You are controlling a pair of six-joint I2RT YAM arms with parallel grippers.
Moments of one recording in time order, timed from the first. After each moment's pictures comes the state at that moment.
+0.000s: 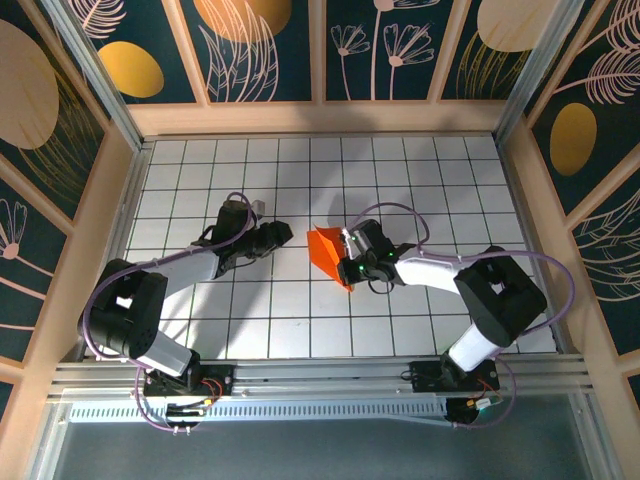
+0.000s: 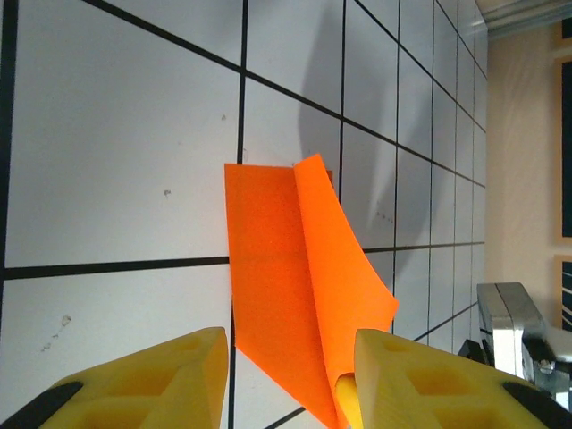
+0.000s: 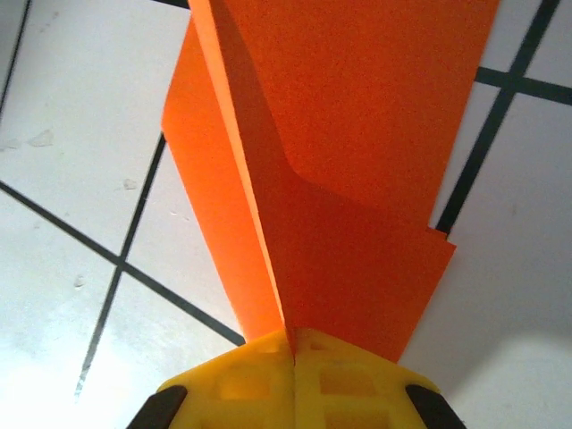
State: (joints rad) left arm -0.40 1.53 0.69 0.17 0.46 -0.90; right arm 0.70 1.59 0.74 -0.11 -0.24 0.38
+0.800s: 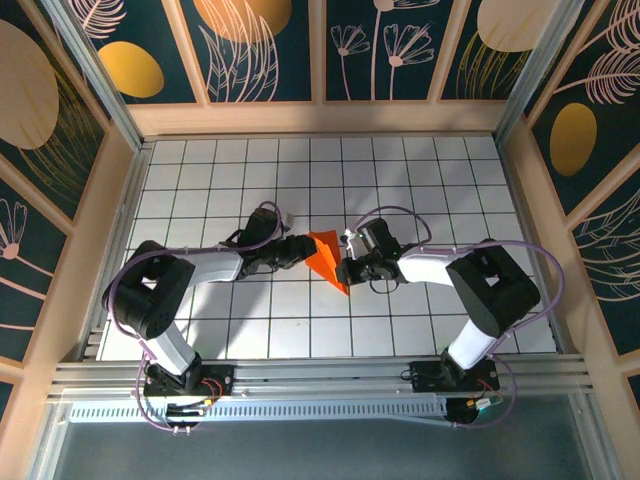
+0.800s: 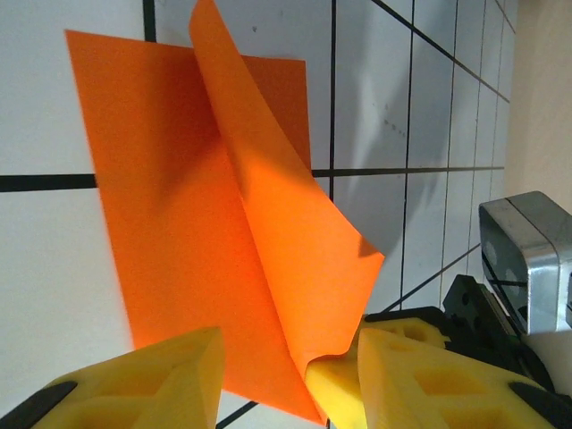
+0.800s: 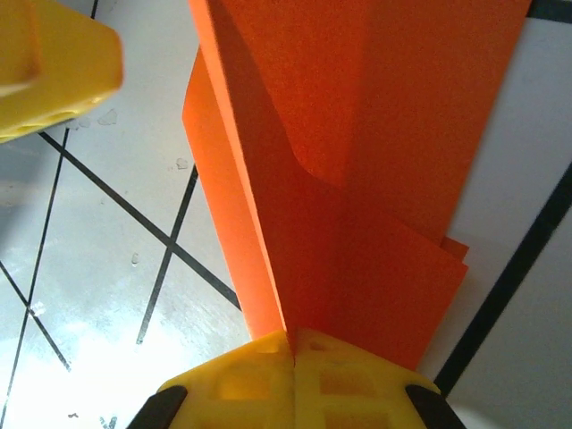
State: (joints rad) left arm -0.56 1.70 0.74 0.22 0.48 -0.94; right arm 0.63 1.65 0.70 -0.01 -0.47 0.37
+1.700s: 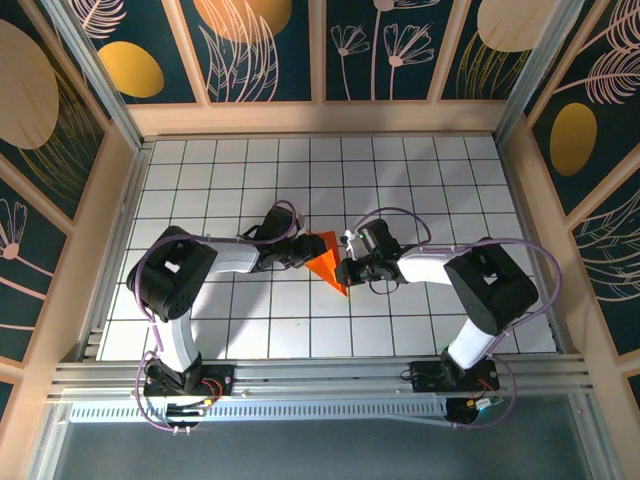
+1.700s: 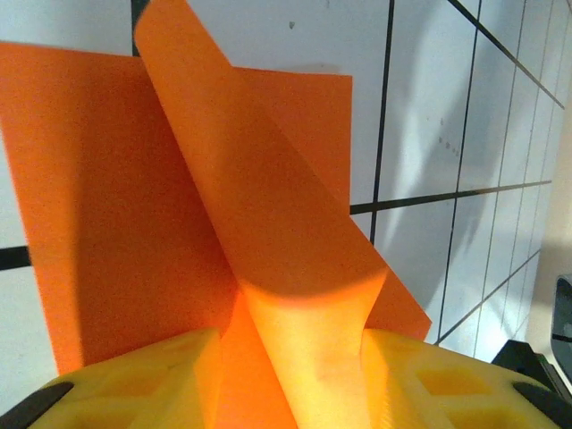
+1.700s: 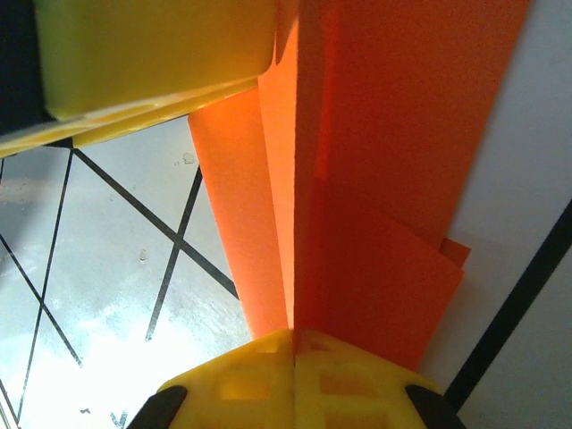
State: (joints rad) left arm -0.60 1.85 0.87 0.19 0.43 -0.96; right arm 0.62 1.67 0.70 0.01 -0.50 0.39
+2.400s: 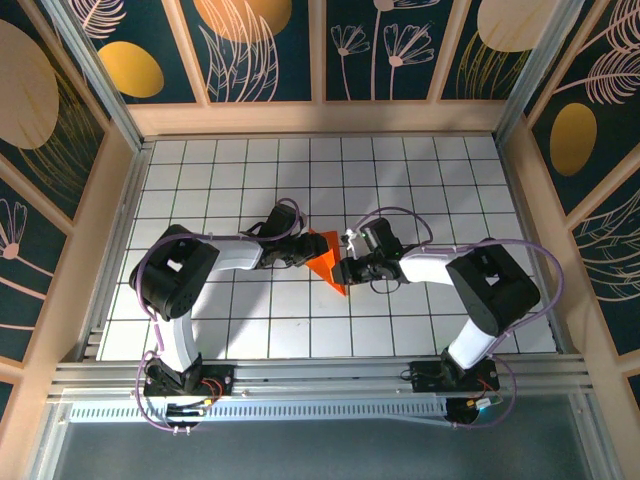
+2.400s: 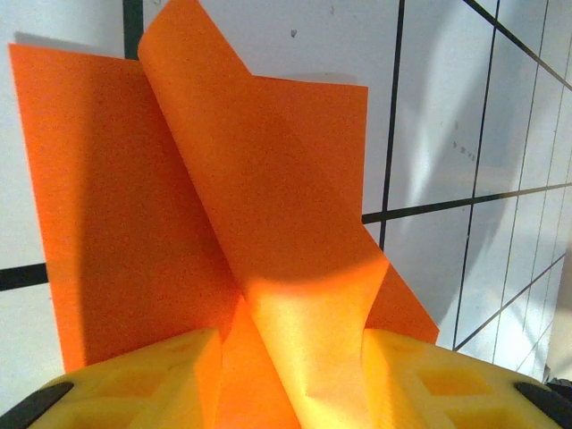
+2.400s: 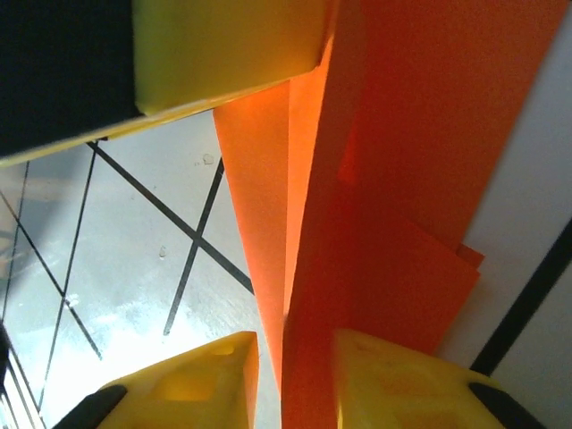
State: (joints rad) left arm -0.61 1.87 0.91 0.12 0.39 -0.94; right arm 0.60 1.65 0.69 0.03 -0.54 0.39
